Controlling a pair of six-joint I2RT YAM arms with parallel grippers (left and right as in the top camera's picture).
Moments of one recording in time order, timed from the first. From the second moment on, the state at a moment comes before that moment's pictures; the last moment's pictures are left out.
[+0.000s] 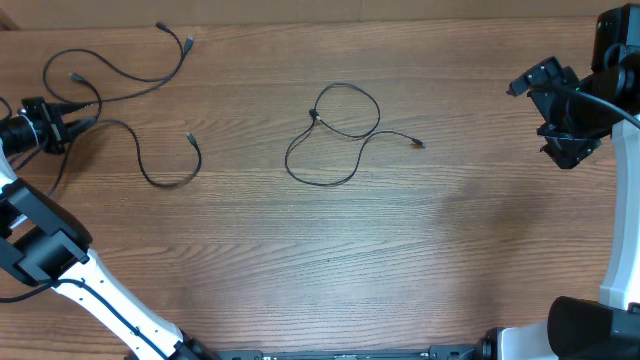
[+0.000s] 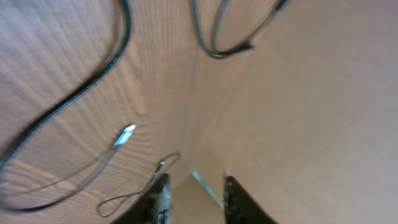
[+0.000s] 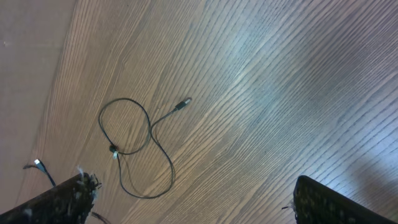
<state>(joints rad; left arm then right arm) 0.73 2.47 2.23 -1.17 1.00 -0.82 -0.15 1.64 1.91 -1.48 -0.15 0.83</state>
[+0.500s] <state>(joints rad) 0.71 2.47 2.37 -1.26 0.68 -0.51 -0.15 1.64 1.91 -1.48 -0.15 0.83</state>
